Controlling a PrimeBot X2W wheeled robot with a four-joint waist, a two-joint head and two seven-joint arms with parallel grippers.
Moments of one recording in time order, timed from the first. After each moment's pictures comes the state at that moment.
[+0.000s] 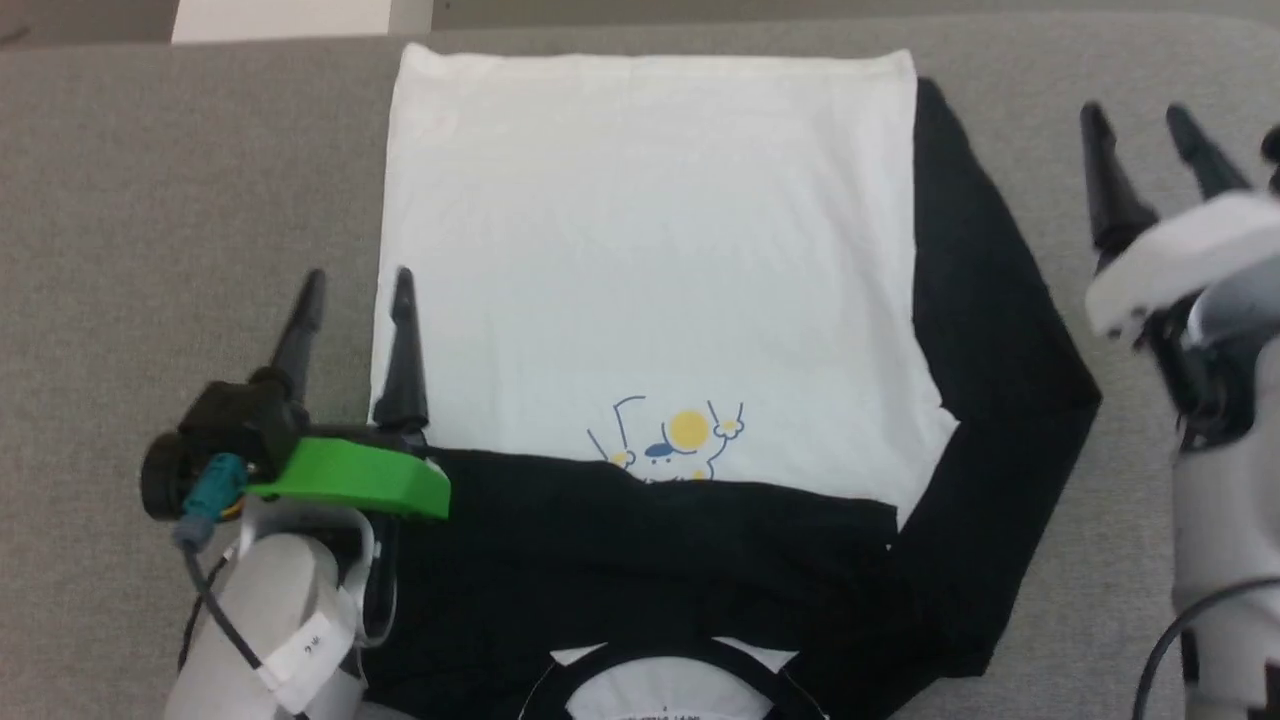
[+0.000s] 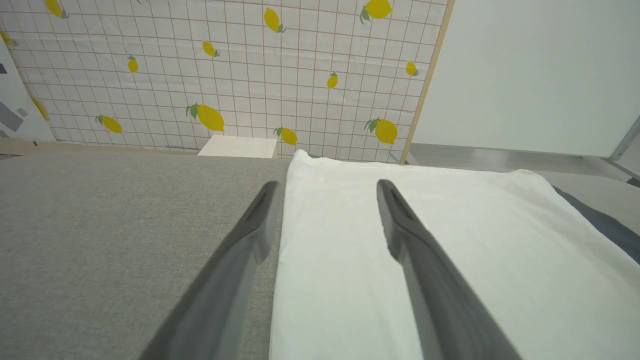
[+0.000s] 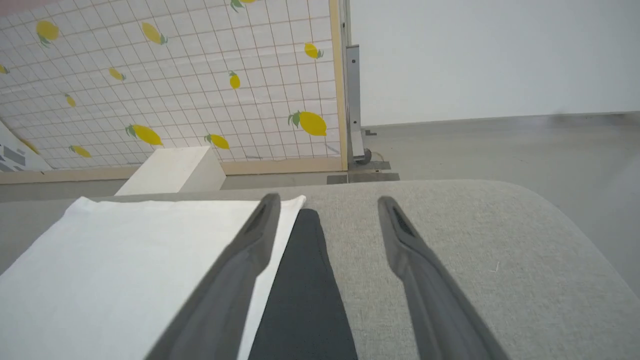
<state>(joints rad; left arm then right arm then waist) -0.28 0.25 -0.25 0.08 -0.39 0.12 -0.25 -0.57 -0.10 -0.17 0.22 0.18 0.13 0.21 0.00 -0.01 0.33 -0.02</state>
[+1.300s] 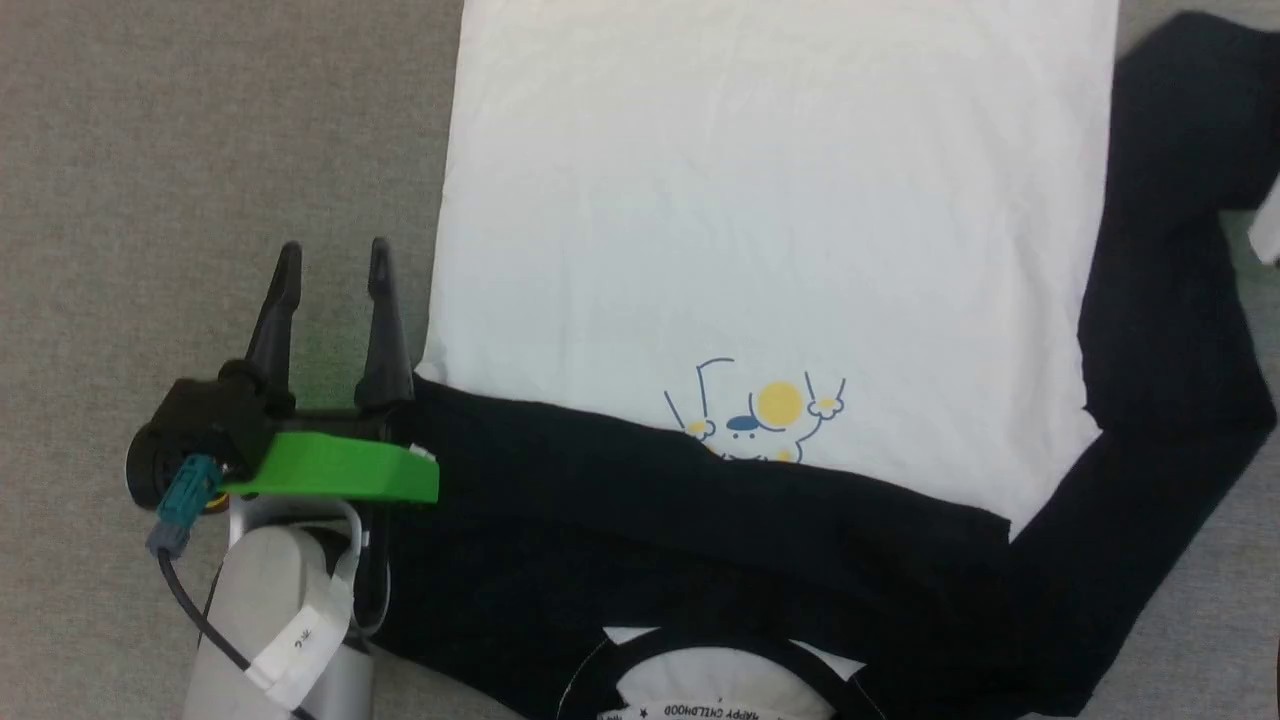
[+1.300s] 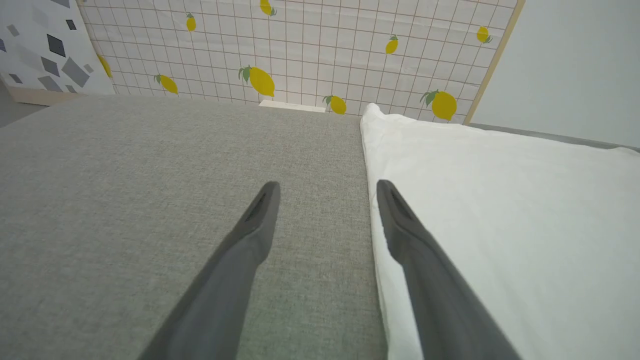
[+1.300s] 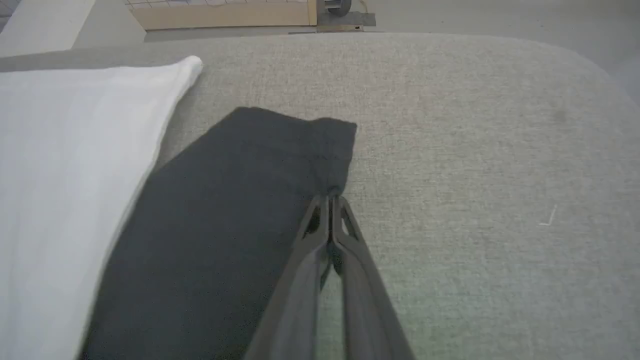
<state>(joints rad) -0.29 0.06 0.01 0.07 -0.20 -0.08 -0.26 -0.78 -0.29 -0.27 0.46 0.13 0.13 0.52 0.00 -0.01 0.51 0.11</state>
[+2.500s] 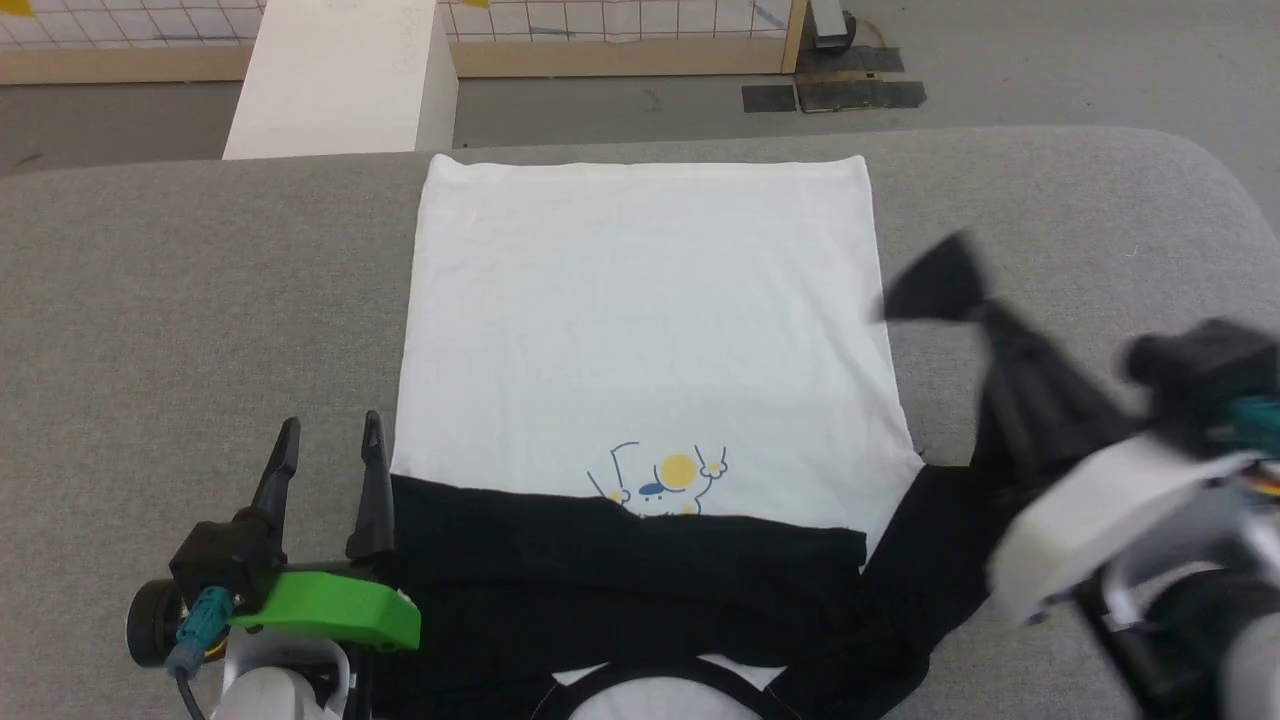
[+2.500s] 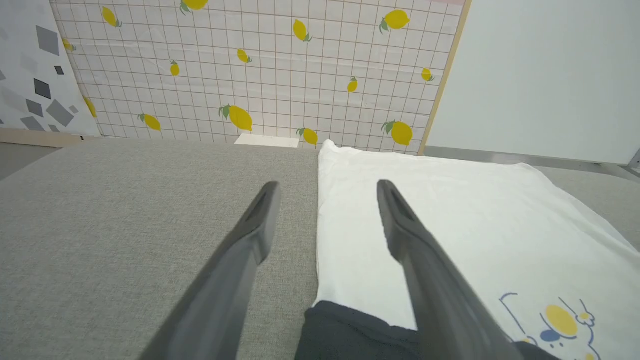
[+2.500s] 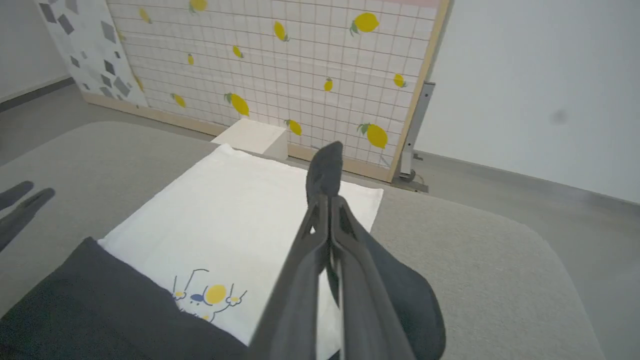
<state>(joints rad) -0.07 0.05 0.07 0.11 -0.15 -0.10 -0.26 -0.12 -0.12 0.07 -0.55 0.16 0.13 0.64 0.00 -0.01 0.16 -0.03</state>
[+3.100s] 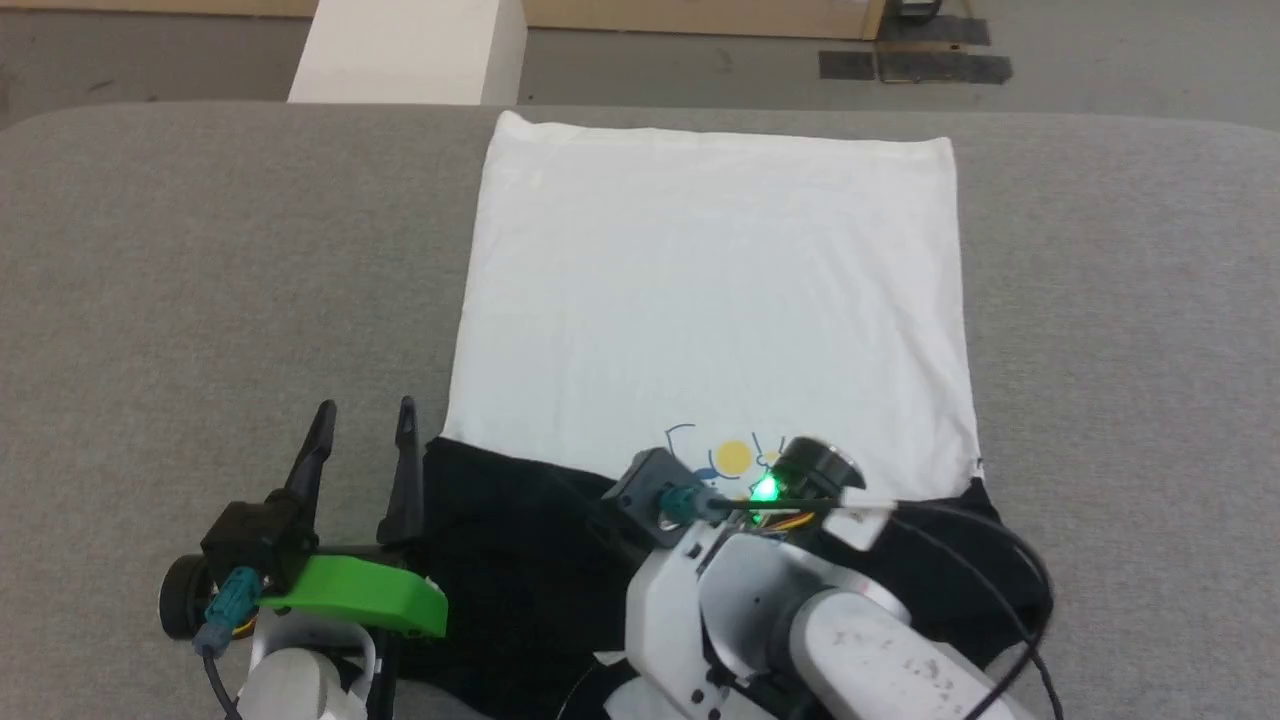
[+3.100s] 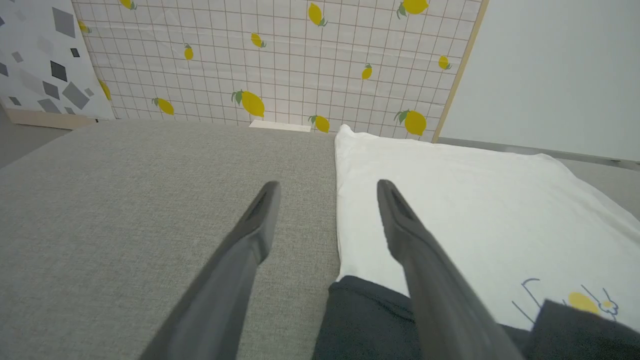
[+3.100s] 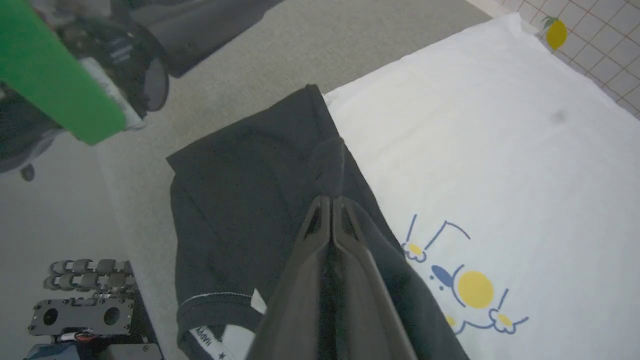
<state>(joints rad) -0.10 0.05 0.02 0.12 -0.16 -0.11 -0.26 -0.39 -0.05 0.71 0.09 0.19 0.13 0.54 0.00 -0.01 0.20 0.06</state>
